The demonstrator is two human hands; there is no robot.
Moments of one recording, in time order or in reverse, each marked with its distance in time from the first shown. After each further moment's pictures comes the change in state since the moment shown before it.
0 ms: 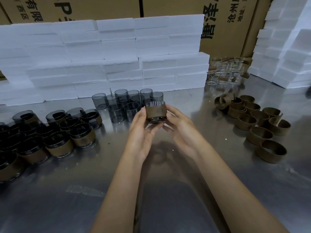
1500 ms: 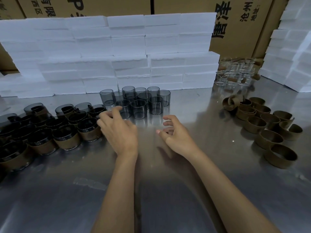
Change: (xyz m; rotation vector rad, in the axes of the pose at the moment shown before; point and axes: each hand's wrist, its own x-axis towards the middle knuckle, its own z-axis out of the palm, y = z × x) left_hand 0.004 0.020 -0.046 1.387 0.693 0.618; right_hand 0.011 0.044 -0.001 -0.748 0.005 -0.138
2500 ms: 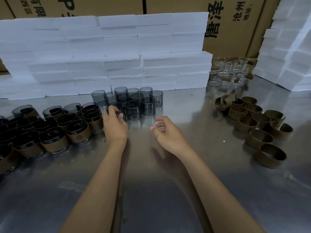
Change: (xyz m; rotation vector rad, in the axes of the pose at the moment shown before) left_hand 0.028 -0.018 0.043 -0.111 -0.175 -0.026; right_hand 0.007 0.004 -0.005 0.022 -0.012 0.021
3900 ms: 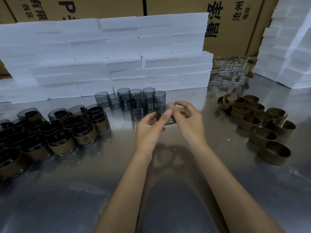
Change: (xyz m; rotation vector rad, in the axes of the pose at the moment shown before) left_hand -0.067 0.067 -0.006 -0.837 -0.489 -0.250; right_hand -0.005 -0.028 -0.030 0.340 0.380 -0.056
